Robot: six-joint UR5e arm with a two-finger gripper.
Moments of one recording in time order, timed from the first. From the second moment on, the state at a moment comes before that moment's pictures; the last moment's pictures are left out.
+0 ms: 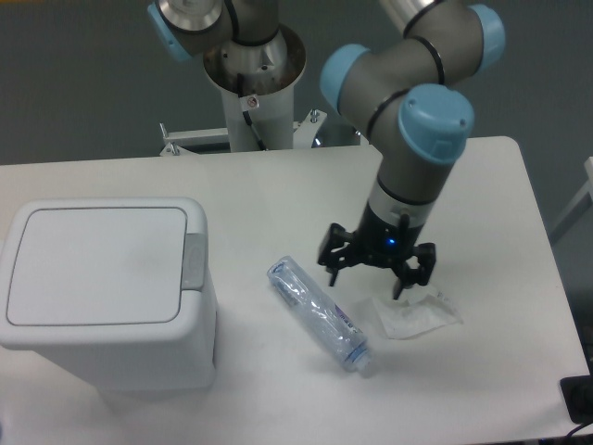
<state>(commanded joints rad) 2.51 -1.87 -1.45 -1.20 1.19 0.58</state>
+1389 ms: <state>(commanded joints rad) 2.38 -1.81 -1.46 -1.15 1.06 0.42</state>
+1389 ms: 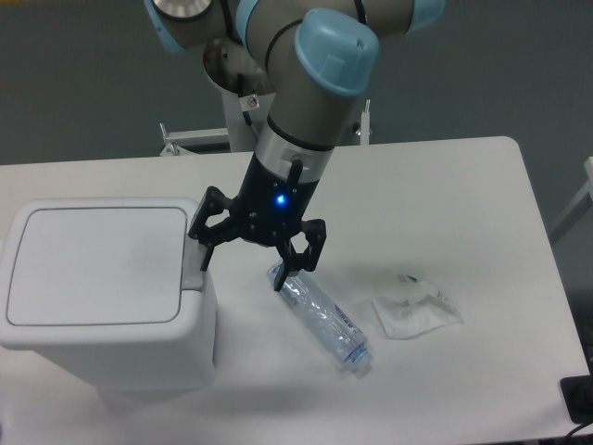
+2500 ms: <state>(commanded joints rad) 2.39 -1.81 -1.43 -1.13 1.06 0.41</state>
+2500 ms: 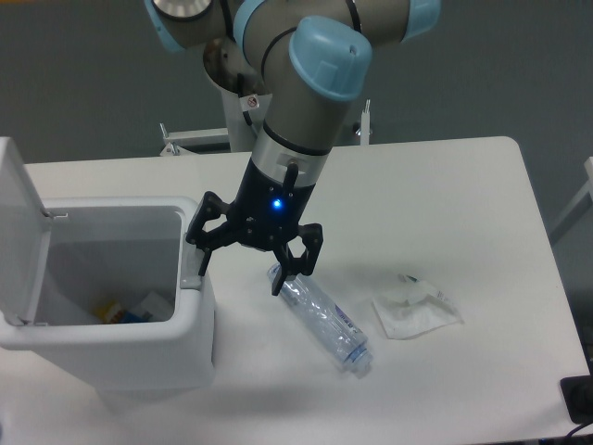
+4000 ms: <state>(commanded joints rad) 2.74 -2.08 -1.35 -1.19 1.52 1.27</state>
